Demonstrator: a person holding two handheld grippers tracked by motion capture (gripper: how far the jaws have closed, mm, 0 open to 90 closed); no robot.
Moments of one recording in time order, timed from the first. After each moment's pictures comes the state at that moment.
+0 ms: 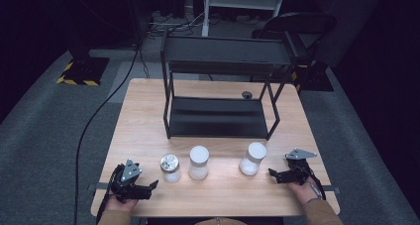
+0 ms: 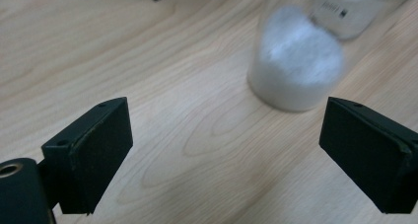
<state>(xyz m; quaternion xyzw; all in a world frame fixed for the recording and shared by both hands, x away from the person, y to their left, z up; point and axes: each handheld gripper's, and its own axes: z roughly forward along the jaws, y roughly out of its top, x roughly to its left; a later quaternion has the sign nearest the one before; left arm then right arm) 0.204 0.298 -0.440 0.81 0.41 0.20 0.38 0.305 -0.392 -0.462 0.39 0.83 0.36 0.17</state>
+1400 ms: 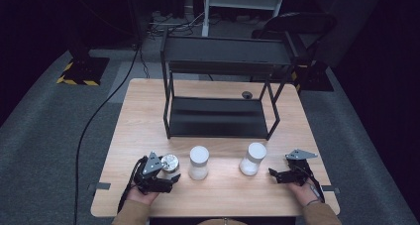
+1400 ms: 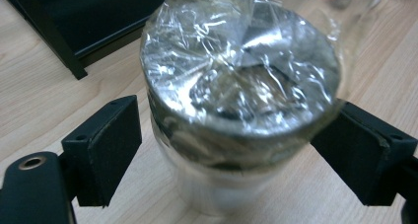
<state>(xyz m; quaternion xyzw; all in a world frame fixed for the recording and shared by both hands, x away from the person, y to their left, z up) 0.238 0.259 -0.434 0.82 0.35 0.17 0.42 0.302 -0.391 -0.463 0.40 0.83 0.36 0.18</state>
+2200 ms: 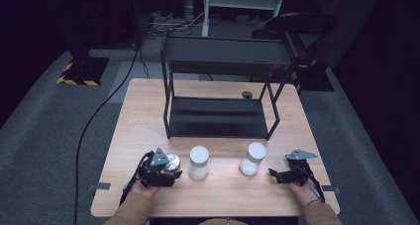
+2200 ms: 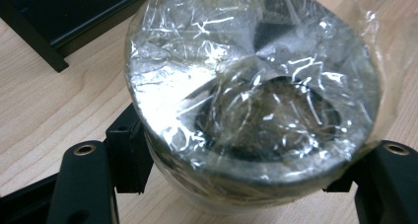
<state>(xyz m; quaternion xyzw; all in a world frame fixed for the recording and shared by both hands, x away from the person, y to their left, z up) 0.269 0.241 -0.411 0.85 0.35 0.13 0.36 0.302 -0.392 -0.463 0.40 0.83 0.36 0.18</state>
